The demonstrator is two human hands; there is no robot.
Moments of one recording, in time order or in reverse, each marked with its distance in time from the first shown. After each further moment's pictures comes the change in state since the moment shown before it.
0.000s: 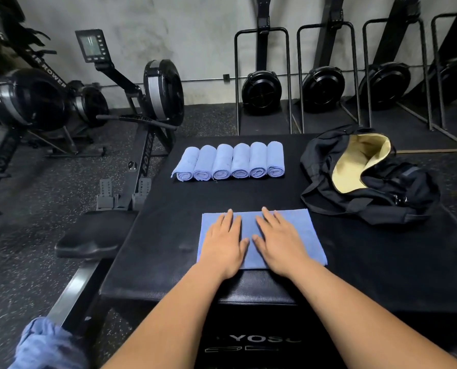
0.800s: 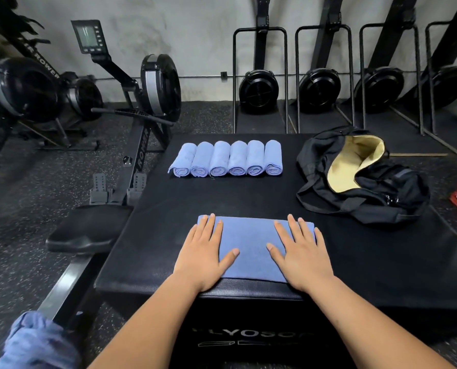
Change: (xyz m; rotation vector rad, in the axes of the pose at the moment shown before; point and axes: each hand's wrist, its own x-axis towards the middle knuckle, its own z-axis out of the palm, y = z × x) left_hand -0.038 -0.032 0.006 0.143 0.041 0.035; right_hand -0.053 0.033 0.000 -0.211 -0.007 0.164
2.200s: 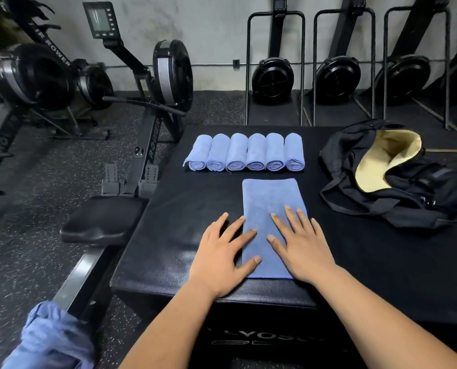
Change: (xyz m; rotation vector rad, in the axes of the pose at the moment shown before) left_hand -0.005 -0.013 0.006 -0.163 0.184 0.102; right_hand 0.039 -0.043 -0.007 0.089 -0.028 -0.108
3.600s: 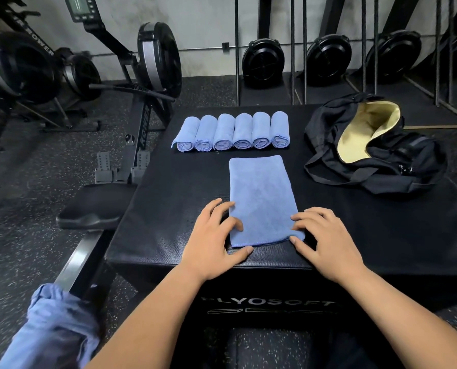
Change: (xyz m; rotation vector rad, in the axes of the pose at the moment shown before) left_hand -0.025 0.023 -0.006 -0.183 0.075 0.096; right_hand -0.089 0.072 0.005 0.285 0.361 -0.237
